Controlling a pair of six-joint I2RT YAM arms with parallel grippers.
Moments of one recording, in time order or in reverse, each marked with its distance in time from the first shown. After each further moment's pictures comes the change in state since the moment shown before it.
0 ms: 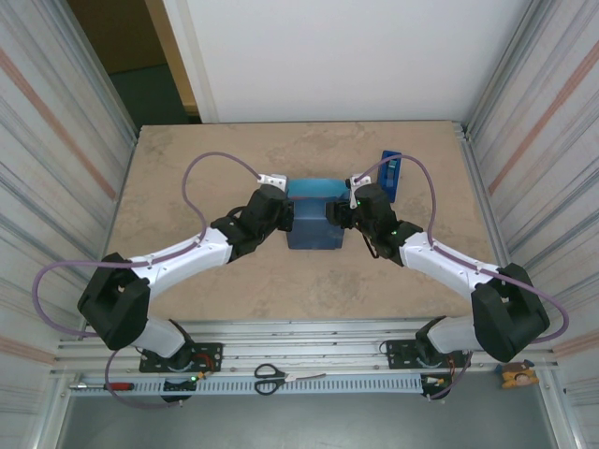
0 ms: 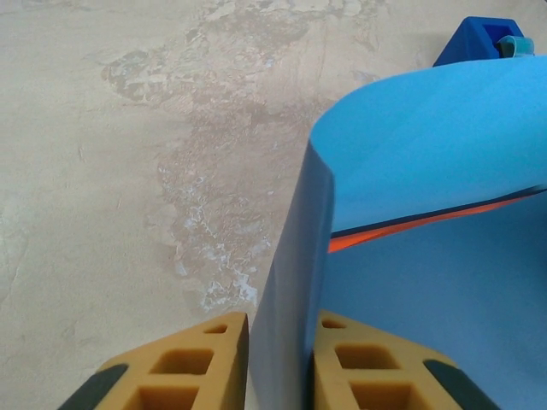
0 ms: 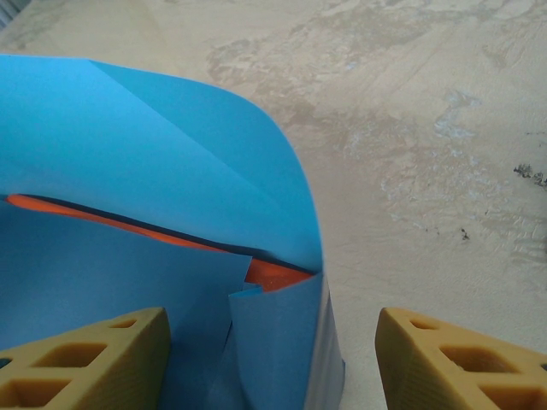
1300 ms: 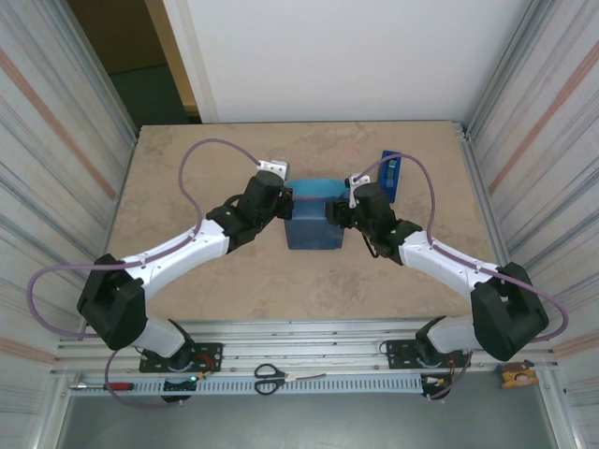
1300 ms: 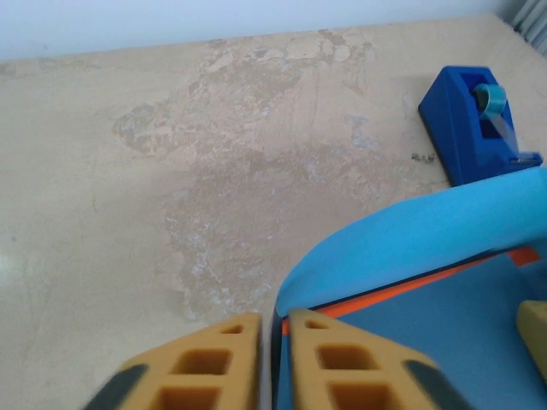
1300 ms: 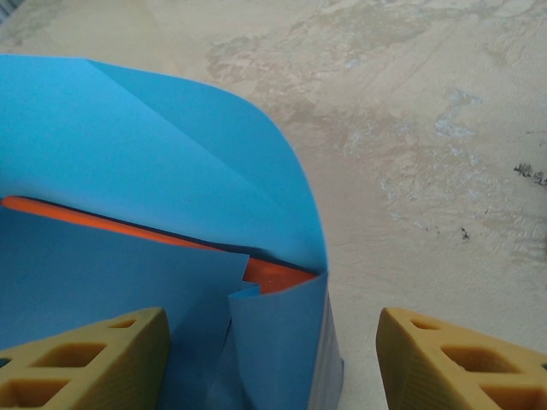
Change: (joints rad) left arm 0.022 -0.001 0.110 -0.059 0.010 0.051; right arm 0.004 0.007 0.014 -0.015 0.002 0.000
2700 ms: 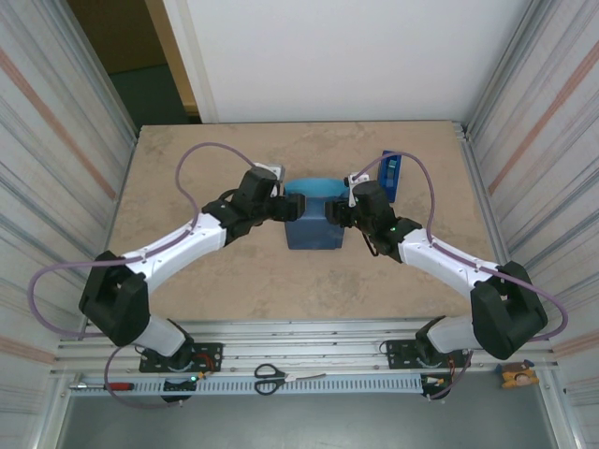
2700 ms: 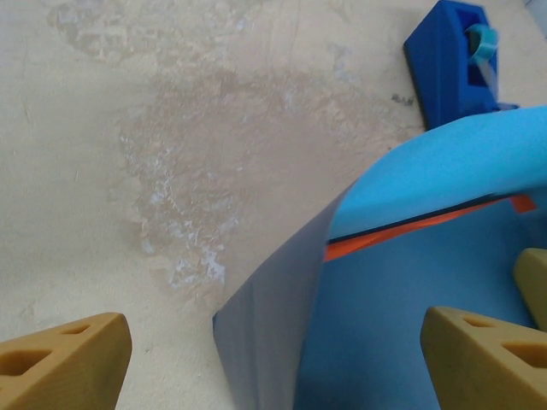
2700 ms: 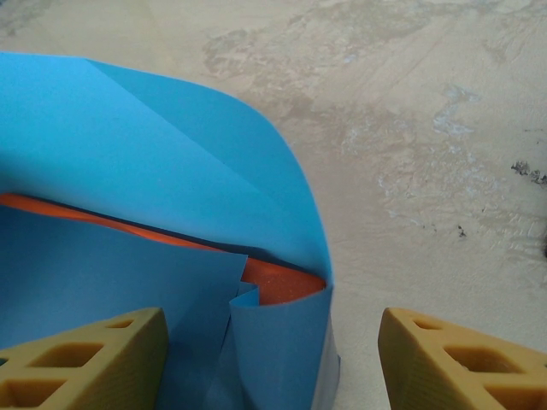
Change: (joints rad) left arm 0.072 0.034 0.017 -0.117 0.220 -0.118; right arm 0.000 0.009 0.026 -0.038 -0.001 -0.008
